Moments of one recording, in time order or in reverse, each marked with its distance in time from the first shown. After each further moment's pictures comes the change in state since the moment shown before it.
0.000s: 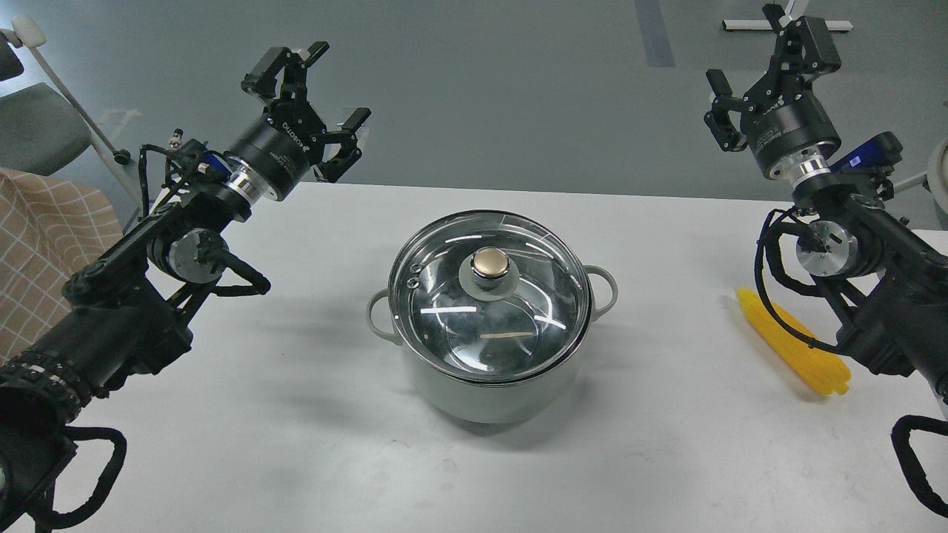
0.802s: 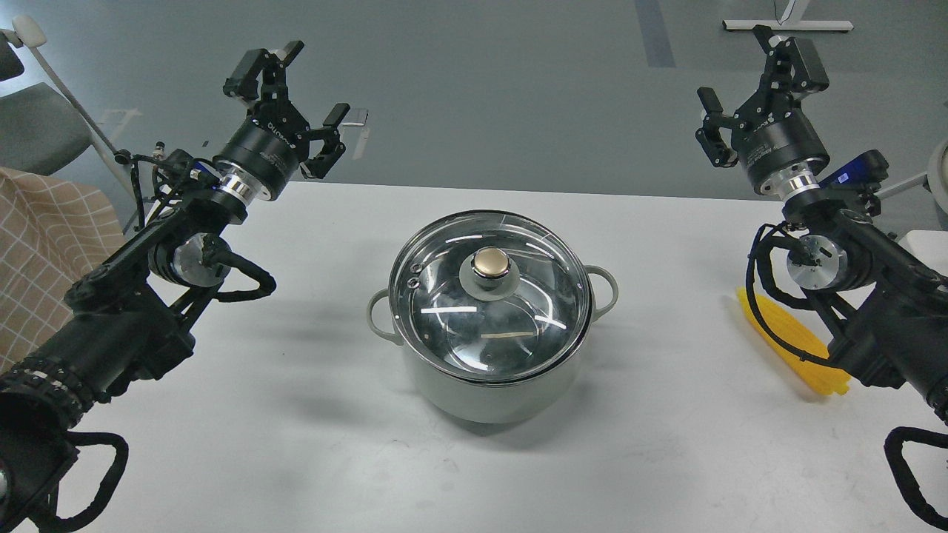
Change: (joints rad) left arm -0.001 -0.001 -0.008 -0.009 -0.022 0.126 -0.083; right arm -0.013 0.013 0.000 0.009 -0.003 -0.009 0.000
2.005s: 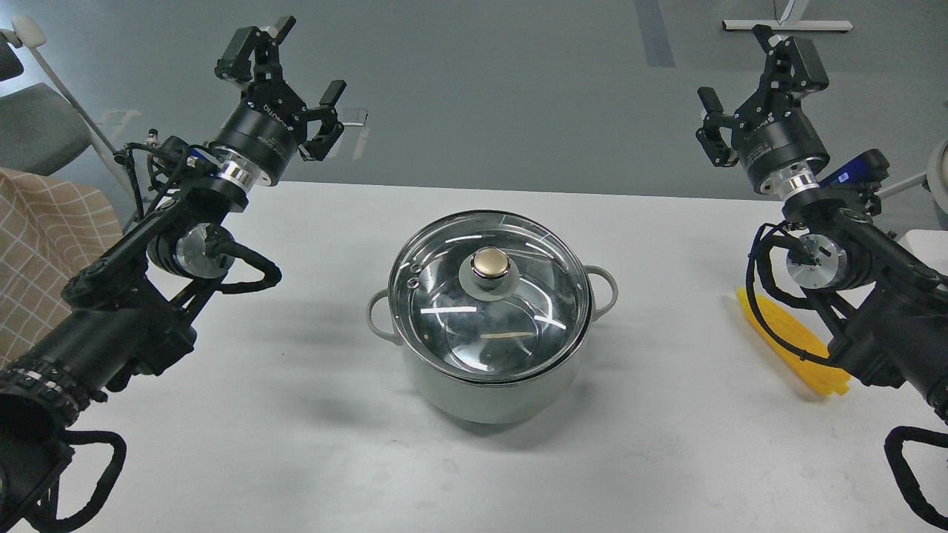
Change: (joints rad) left arm 0.004 0.018 -0.018 -0.083 0.007 0.056 -0.011; right arm 0.002 0.000 -0.004 0.002 0.002 -0.008 0.000
